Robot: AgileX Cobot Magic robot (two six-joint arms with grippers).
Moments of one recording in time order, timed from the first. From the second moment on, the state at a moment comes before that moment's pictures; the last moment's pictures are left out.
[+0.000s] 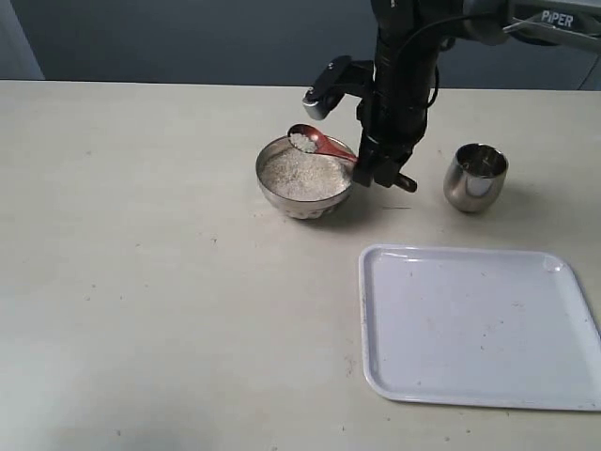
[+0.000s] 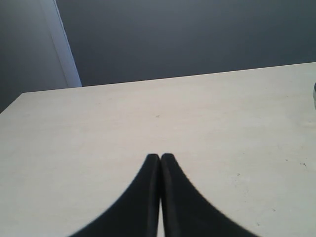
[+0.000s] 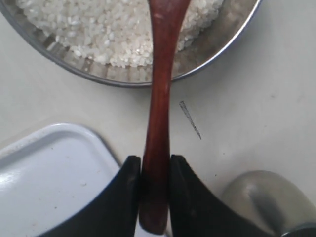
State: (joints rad) left arm -0.14 0.00 0.00 0.03 0.23 0.06; right arm 0.60 2.14 -1.78 -0.07 1.22 -0.58
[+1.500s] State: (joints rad) left arm -0.14 0.00 0.00 0.03 0.23 0.06; right arm 0.30 1.93 -1.49 -0.07 1.22 -0.52
